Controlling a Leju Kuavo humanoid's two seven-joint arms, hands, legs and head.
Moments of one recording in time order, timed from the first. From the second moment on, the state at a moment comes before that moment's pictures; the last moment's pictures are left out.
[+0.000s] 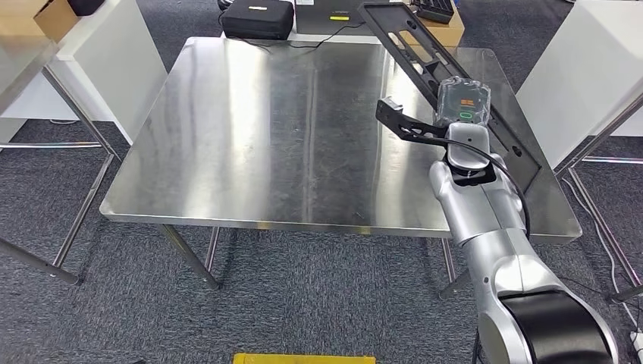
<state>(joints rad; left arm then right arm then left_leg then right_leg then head) -0.09 -0.15 1.03 -0.20 -0.48 0.29 -0.26 -0.96 0.03 0.33 -0.63 1.50 -0.22 0.31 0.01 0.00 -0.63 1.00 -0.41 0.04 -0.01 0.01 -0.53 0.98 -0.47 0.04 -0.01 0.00</state>
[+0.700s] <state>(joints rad) -0.09 -0.16 1.08 -0.20 -0.45 0.32 -0.26 -1.01 0.09 0.35 -0.56 1.50 -0.22 0.28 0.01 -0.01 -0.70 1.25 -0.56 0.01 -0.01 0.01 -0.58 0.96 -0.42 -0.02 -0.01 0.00</state>
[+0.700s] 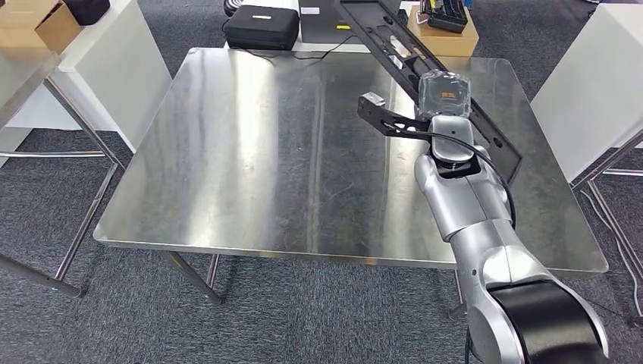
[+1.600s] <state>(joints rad) -0.09 -0.15 1.10 -0.20 -0.43 0.33 -0.28 -1.01 0.12 0.42 -0.44 1.50 -0.17 0.29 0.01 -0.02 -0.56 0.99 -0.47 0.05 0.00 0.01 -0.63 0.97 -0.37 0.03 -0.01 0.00</state>
